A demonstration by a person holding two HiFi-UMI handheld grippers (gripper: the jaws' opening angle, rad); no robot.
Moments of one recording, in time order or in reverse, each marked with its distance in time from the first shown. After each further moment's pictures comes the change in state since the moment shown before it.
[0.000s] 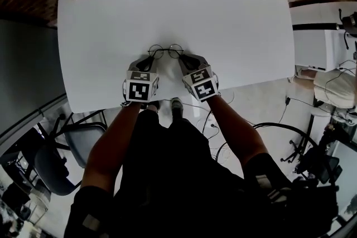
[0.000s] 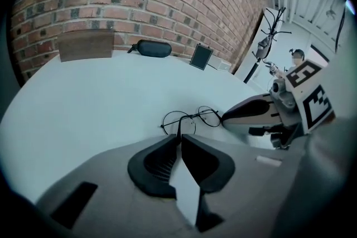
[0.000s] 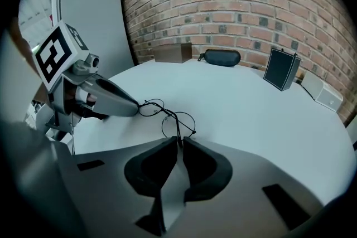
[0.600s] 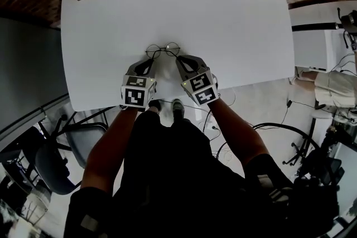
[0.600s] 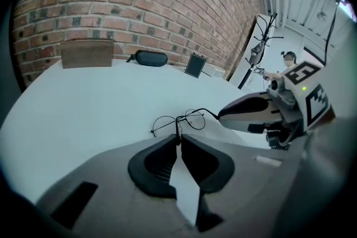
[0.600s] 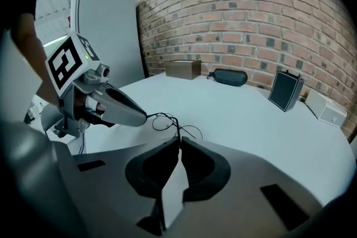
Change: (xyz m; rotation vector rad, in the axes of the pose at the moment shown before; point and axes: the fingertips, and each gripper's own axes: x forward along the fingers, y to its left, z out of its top) left arm -0.025 -0.011 0.007 0.016 -0.067 -0.028; right arm -0.026 0.020 0.029 -0.080 -0.134 0.040
